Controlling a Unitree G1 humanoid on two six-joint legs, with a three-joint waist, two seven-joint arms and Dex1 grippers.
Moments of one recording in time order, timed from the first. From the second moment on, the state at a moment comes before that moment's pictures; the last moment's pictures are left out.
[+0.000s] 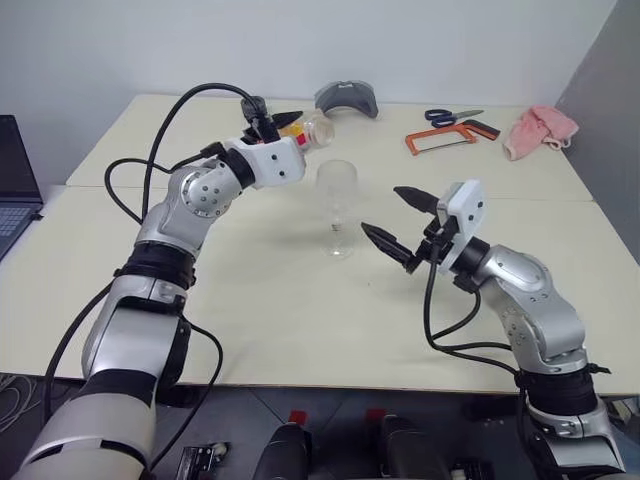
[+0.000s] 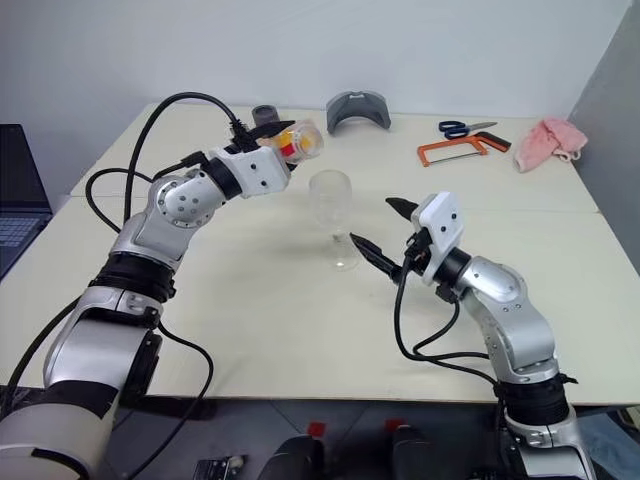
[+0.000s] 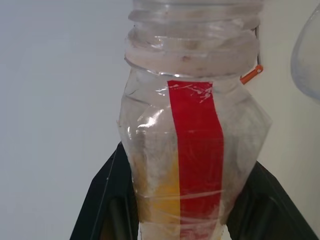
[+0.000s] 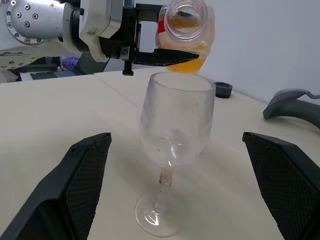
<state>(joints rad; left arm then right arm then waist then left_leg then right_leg) -1.05 0.57 -0.21 0.77 0.42 -0.63 -0.36 -0.43 -0.39 0.02 -0.34 0.37 0.43 0.63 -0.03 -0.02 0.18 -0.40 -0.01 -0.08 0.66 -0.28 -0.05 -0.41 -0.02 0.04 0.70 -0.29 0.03</state>
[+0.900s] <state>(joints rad) -1.14 0.61 -0.31 0.85 0.64 -0.71 -0.15 -0.41 -0.42 0.02 -0.35 0.45 0.47 0.65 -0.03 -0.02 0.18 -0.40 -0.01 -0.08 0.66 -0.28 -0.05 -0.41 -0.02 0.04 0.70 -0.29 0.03</state>
